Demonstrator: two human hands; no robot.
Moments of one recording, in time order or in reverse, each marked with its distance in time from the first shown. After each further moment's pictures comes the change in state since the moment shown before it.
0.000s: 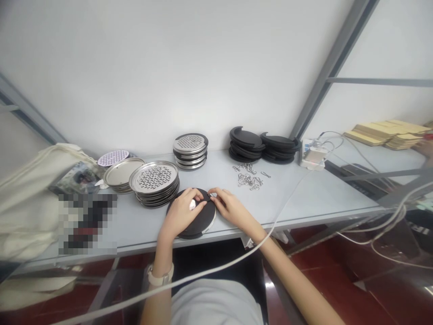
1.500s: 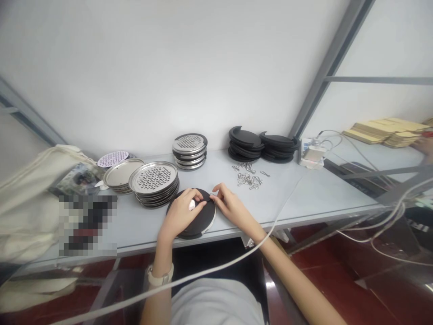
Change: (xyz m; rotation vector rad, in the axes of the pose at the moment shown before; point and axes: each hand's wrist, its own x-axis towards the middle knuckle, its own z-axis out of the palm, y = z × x) left_hand -0.001 0.002 -0.001 -0.009 0.002 0.010; right_hand -0.004 -0.003 0.001 0.090 0.090 0.053
